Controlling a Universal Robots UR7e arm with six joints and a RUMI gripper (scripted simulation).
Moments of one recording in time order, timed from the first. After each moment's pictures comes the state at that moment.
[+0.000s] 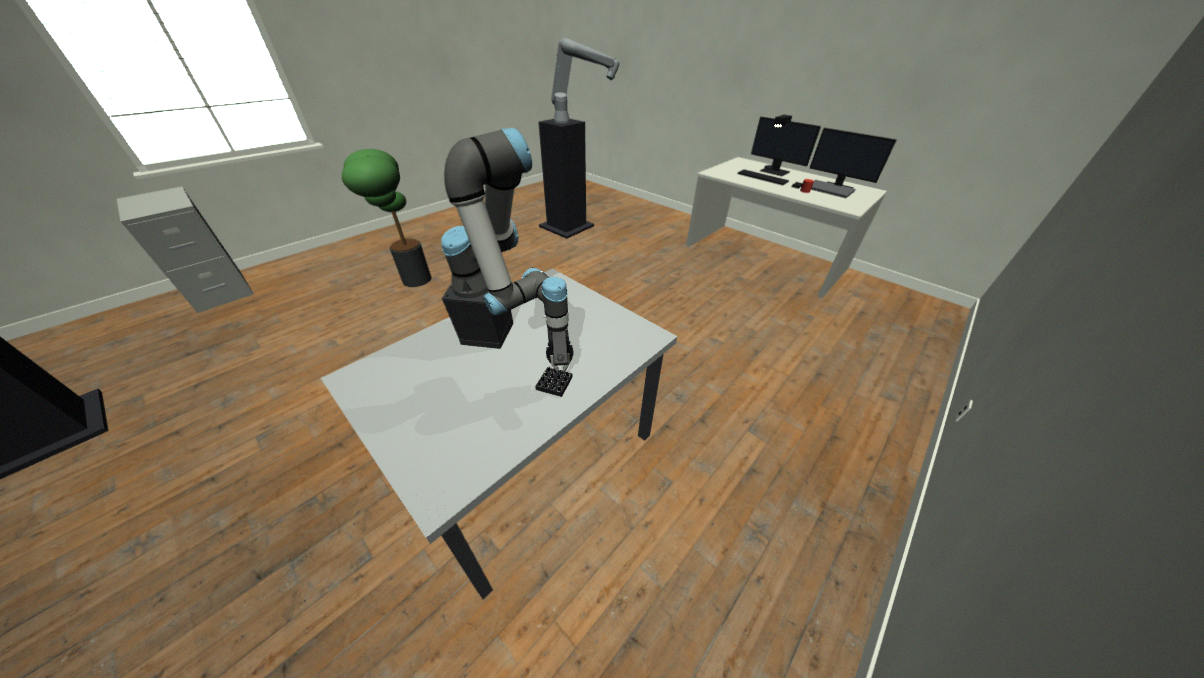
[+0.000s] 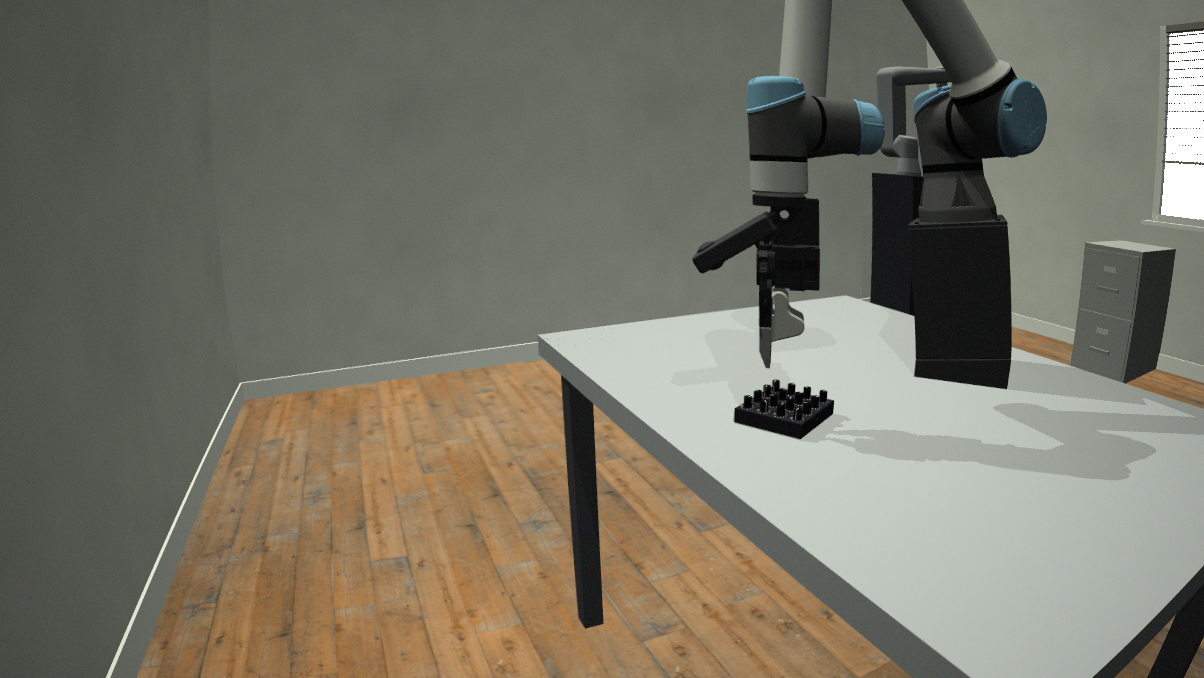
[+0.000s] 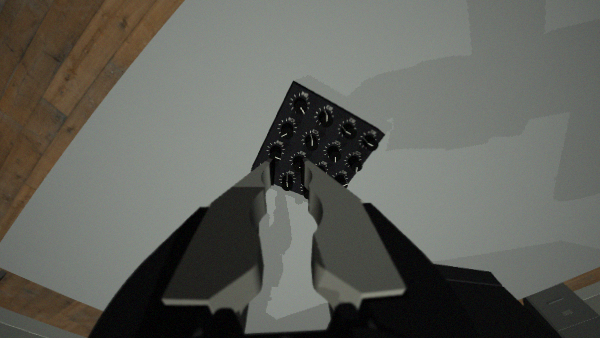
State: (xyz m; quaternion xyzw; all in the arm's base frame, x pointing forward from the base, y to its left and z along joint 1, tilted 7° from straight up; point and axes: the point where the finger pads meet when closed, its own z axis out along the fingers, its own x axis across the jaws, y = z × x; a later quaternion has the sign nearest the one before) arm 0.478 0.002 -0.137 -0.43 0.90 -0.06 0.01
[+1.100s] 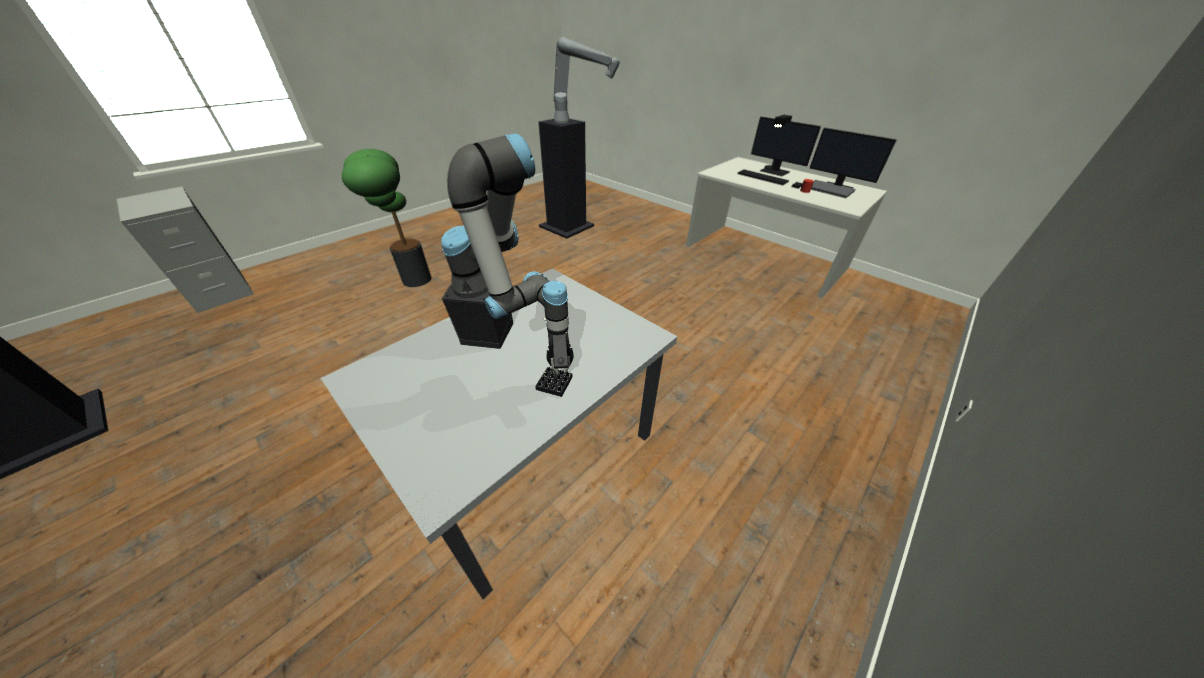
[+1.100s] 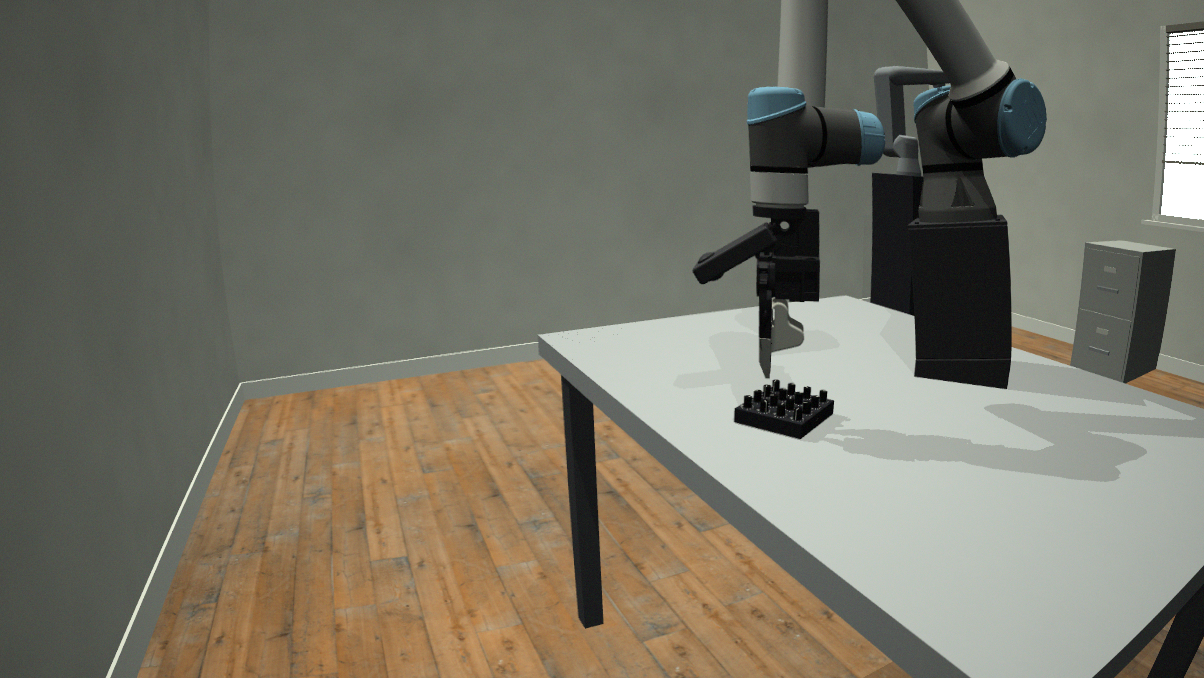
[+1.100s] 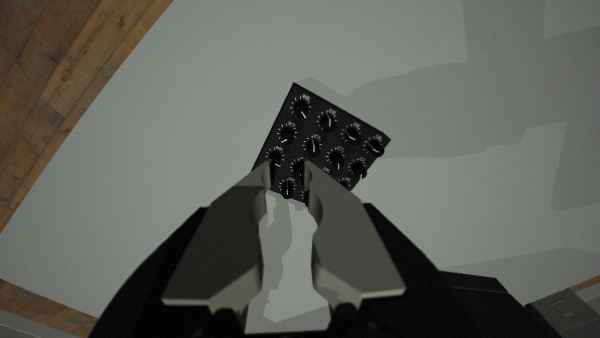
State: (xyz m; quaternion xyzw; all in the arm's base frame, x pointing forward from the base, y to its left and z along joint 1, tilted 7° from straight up) arm 0.479 0.001 -0.151 -0.43 0.90 -0.06 0.01
